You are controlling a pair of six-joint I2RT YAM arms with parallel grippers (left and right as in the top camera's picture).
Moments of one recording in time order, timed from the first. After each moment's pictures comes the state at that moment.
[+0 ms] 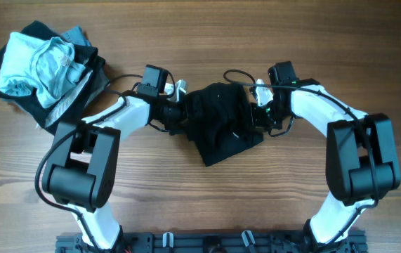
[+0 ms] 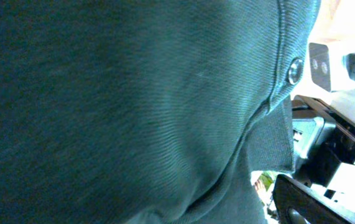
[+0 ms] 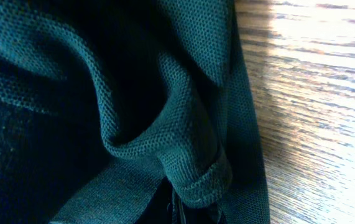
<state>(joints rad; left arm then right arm) -0.31 1.93 1.05 -0.29 0.79 -0.63 0.19 1.94 1.12 -0.68 -0.50 0.13</state>
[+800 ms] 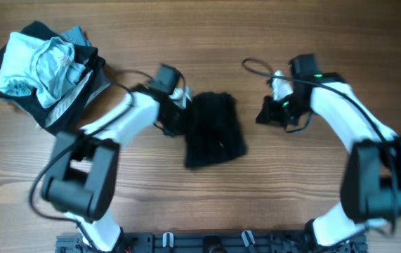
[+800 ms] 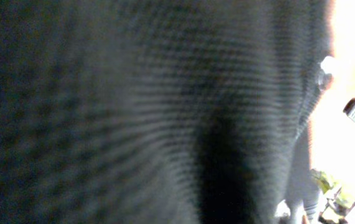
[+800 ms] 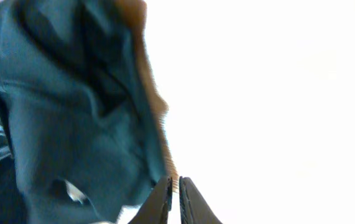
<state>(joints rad) -0.36 1.86 1.19 -0.69 0.59 -0.52 0.08 1.74 1.17 -0.84 -0.50 0.13</state>
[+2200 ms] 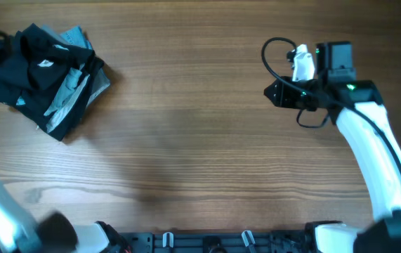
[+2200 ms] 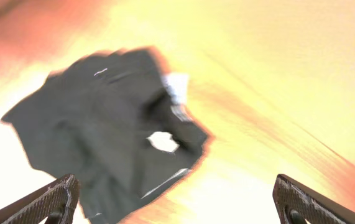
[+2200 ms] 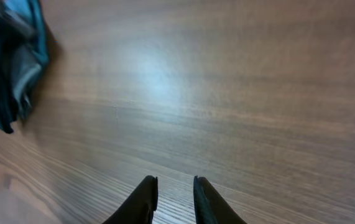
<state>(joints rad) 0.56 1.56 1.94 -1.16 0.37 -0.14 0.07 1.45 1.19 -0.76 -0.47 0.18</state>
